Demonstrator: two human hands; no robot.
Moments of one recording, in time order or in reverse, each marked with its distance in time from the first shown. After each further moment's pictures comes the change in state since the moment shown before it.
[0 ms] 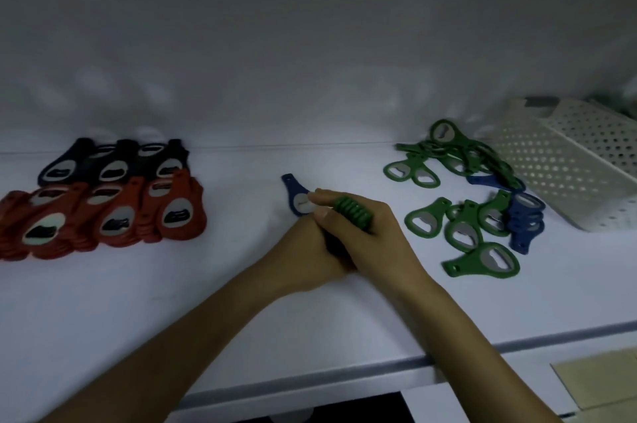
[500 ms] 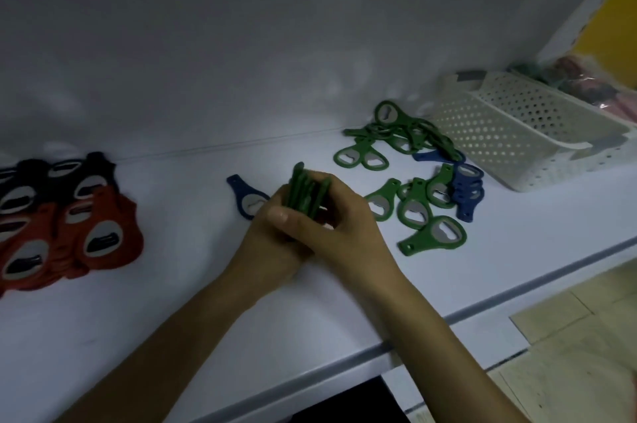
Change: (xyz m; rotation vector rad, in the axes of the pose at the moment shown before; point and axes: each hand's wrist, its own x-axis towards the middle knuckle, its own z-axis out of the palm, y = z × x) left_hand 0.018 0.012 0.013 -0.779 0.017 -0.009; right_hand -0.013 -0.007 -0.009 -0.057 0.137 0.014
